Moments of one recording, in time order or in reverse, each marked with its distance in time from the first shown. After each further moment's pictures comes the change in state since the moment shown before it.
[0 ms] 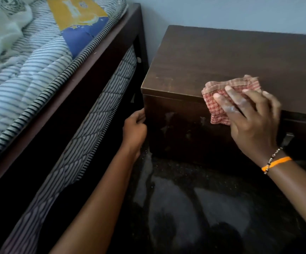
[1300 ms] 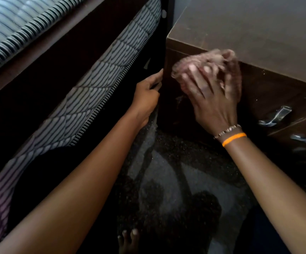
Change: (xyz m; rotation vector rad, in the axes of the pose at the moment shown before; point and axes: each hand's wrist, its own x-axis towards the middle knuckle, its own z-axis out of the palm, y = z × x) left_hand -0.009 -0.004 0.003 -0.099 0.006 0.016; right_hand 0.000 -0.090 0.069 0.088 -0.049 -0.239
